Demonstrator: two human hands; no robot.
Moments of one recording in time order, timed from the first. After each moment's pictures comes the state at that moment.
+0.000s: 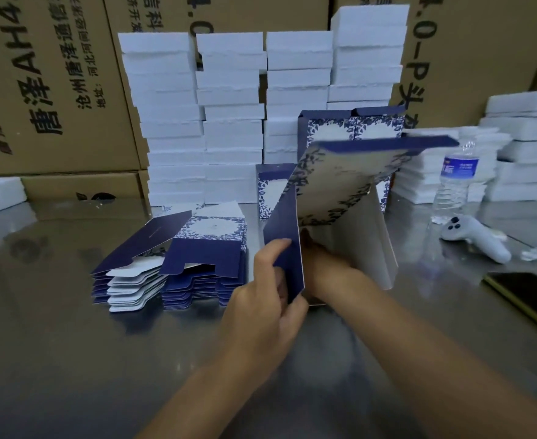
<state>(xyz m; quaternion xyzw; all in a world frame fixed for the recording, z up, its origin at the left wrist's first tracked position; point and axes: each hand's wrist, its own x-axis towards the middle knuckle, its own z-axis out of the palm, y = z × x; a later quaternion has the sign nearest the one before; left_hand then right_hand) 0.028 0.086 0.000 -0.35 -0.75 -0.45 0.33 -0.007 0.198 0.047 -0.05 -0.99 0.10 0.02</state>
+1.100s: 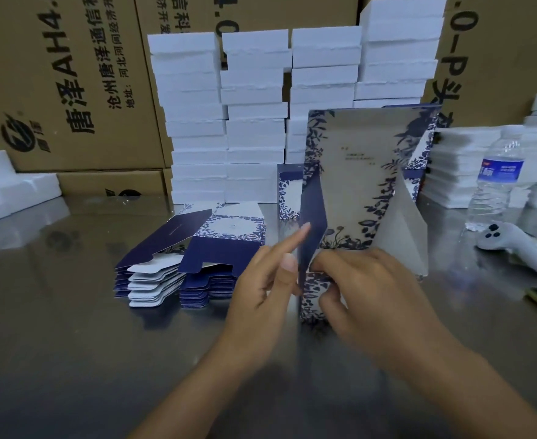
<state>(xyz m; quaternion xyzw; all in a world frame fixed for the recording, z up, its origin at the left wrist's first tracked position) 0.019 0.074 0.014 -0.34 -0.68 -0.63 0.18 0.066 0.210 0.053 0.17 -0.93 0.04 0.32</state>
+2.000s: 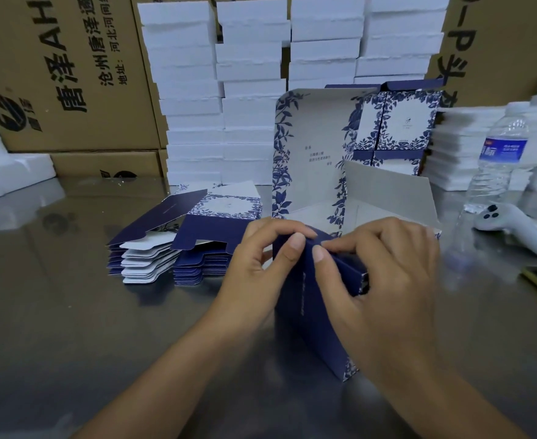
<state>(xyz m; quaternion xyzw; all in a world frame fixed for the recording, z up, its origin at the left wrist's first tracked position) 0.027 0.078 0.021 -0.30 -0.68 -0.65 0.11 0.078 0.197 0.022 0.06 -0.79 0.22 0.57</state>
